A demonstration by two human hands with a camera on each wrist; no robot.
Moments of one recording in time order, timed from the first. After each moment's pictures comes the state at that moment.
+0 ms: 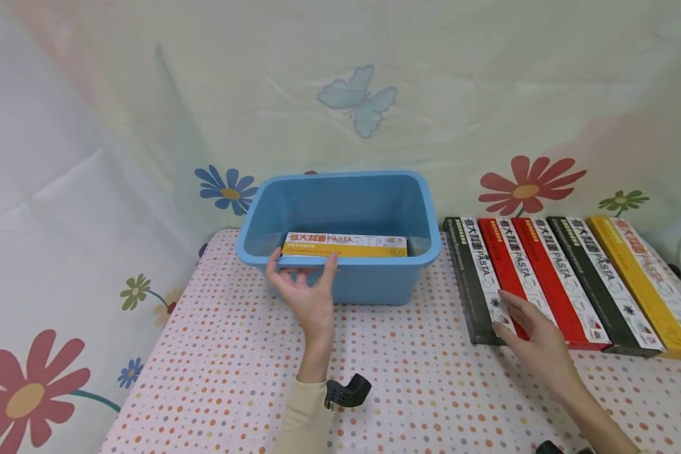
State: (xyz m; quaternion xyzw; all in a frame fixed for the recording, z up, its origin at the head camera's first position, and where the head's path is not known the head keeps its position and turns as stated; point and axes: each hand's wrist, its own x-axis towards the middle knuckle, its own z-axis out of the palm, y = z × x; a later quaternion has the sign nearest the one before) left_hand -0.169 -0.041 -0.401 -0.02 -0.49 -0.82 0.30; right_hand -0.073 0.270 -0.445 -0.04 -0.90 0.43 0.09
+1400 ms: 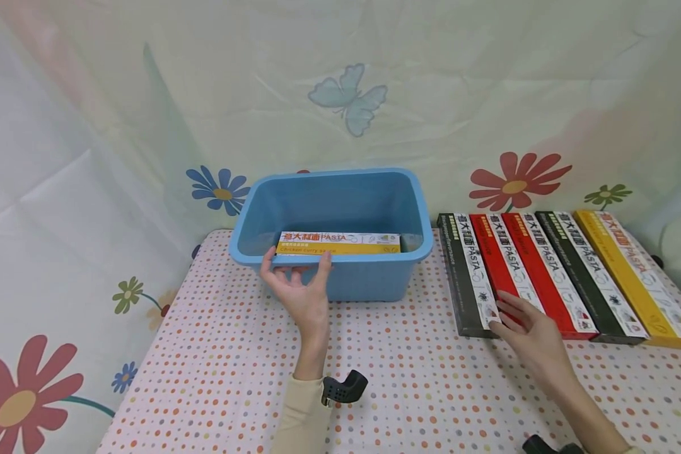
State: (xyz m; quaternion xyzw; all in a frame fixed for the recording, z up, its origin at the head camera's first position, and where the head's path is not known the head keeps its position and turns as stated) left_hand -0.168 -0.042 -0.399 -0.02 -0.50 -0.81 0.31; right_hand -0.064 0.261 -0.432 -0.14 -0.85 0.50 0.03
